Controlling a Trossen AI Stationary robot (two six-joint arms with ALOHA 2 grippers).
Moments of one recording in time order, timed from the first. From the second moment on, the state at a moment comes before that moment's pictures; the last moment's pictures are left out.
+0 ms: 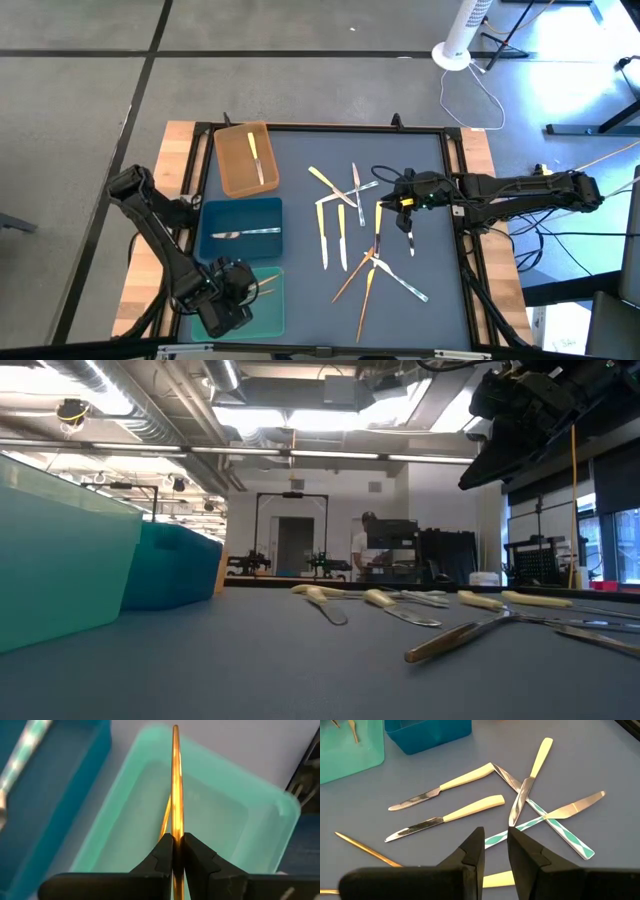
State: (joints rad) left arm -0.89 1.62 1.23 -0.96 -0.35 -1.45; right arm -0.03 0.91 0.61 -0.37 0.06 0.23
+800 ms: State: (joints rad) left arm -0.89 1.62 0.92 -0.62 -0.27 -1.46; right arm -0.03 0.91 0.61 -0.36 0.06 0.23
